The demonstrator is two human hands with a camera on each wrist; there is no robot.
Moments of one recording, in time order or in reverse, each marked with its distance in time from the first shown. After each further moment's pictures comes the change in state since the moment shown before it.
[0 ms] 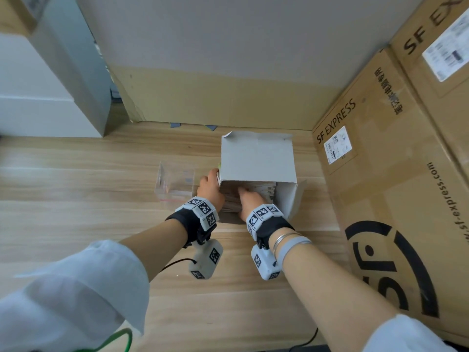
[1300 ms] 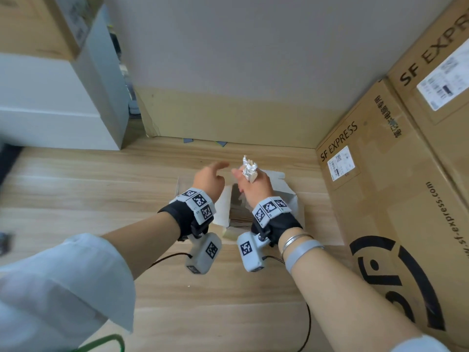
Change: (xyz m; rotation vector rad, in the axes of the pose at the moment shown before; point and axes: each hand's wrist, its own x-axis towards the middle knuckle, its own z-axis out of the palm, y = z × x) left_hand 0.002 0.006 -0.070 -0.018 0.169 0.233; right_hand -0.023 -0.054 -0.068 0.874 0.410 -0.054
